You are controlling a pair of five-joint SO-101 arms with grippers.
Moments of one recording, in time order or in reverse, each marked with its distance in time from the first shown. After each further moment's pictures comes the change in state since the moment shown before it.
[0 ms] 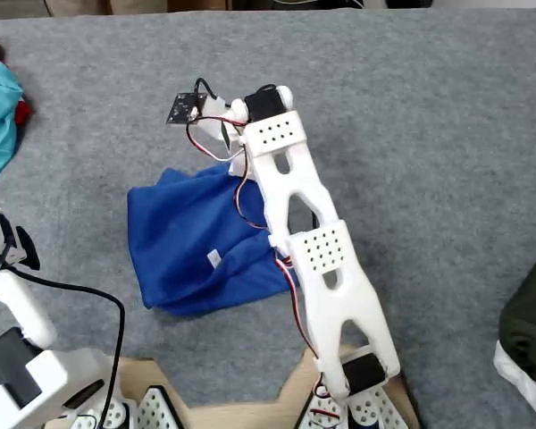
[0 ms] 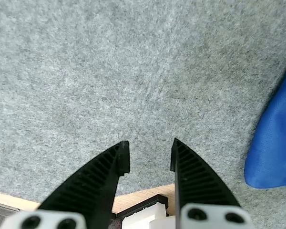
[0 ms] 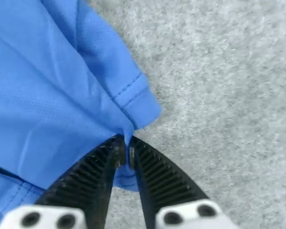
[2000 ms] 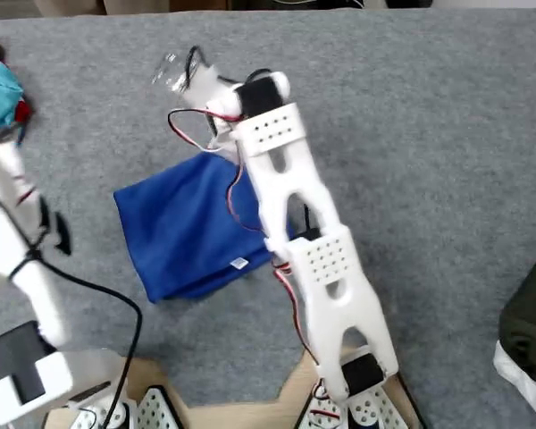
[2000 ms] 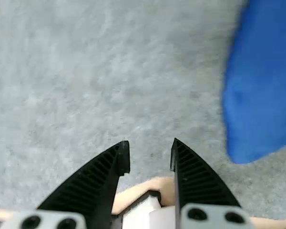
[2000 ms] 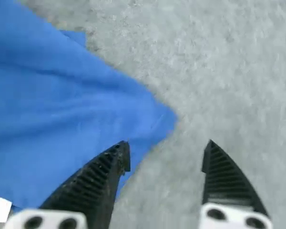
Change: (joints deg) left arm 15.6 0.0 -3.8 3.8 0.0; right arm -1.1 -12.7 0.5 -0.1 -16.0
